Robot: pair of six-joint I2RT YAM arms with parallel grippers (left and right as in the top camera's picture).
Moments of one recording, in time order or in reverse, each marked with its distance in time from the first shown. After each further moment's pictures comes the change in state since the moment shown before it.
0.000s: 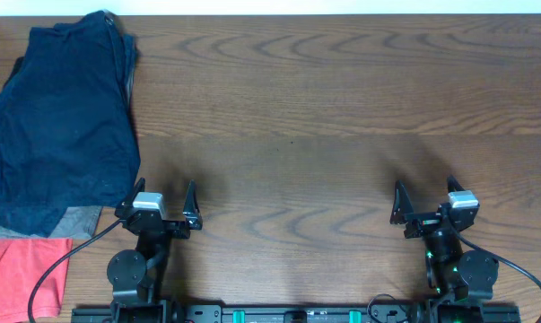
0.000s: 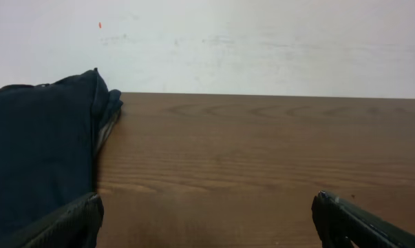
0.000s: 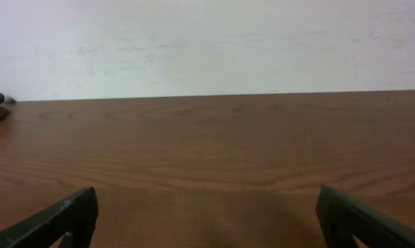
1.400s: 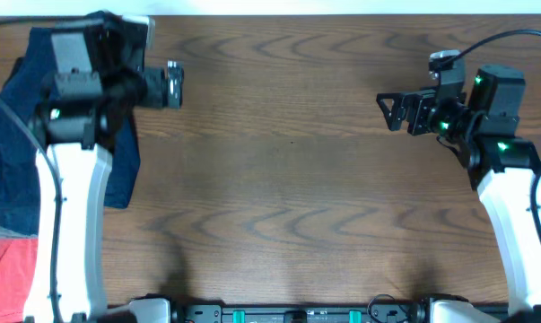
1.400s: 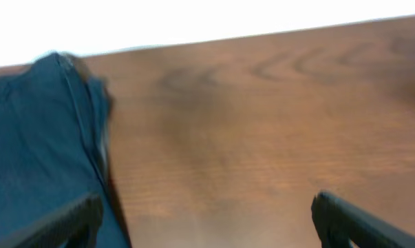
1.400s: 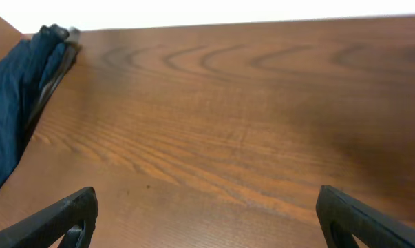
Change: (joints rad) left arm -0.003 1.457 1.525 -0.702 0.028 0.199; right arm 0.000 1.358 1.072 -0.335 -0.334 -0.048
